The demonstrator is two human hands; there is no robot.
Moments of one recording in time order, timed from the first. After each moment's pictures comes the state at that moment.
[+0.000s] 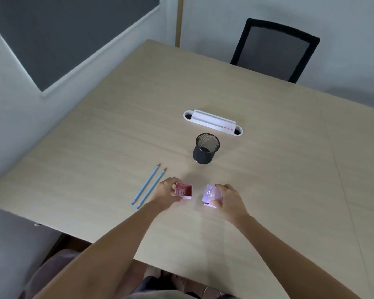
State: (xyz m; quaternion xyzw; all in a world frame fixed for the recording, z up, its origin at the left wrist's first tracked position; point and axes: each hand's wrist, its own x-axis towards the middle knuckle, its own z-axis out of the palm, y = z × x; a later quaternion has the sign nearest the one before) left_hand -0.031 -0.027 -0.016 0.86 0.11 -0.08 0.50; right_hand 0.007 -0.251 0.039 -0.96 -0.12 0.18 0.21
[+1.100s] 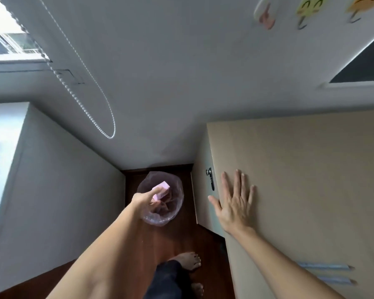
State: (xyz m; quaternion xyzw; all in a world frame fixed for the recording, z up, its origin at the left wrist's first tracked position) left_hand -0.398 0.215 -0.133 0.10 0.72 0.19 0.66; right_hand -0.133 0.148 -0.079 -0.77 -0.63 0.08 -0.02
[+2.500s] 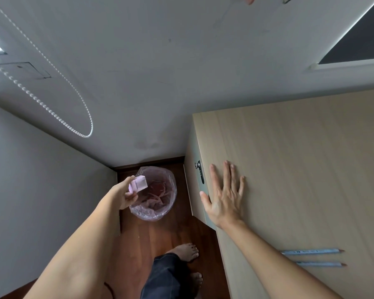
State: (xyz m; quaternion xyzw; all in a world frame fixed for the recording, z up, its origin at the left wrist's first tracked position) left_hand -0.423 0.249 -0.156 0.02 0.78 0.16 0.61; right_hand -0.131 0.147 -0.084 -0.77 -0.64 0.06 0.01
